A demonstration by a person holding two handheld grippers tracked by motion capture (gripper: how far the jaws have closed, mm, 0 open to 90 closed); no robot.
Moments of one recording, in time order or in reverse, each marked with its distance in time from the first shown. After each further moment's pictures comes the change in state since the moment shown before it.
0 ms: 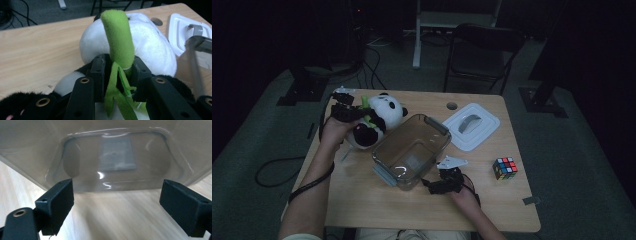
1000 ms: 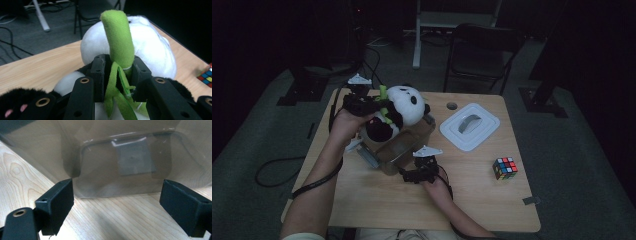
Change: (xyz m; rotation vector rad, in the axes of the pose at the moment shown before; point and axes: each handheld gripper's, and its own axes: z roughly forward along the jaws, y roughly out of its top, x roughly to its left) left arm -0.070 0.038 -0.031 -0.072 -0.112 0.121; right arm 0.031 0.047 0.053 -0.026 -0.027 0.097
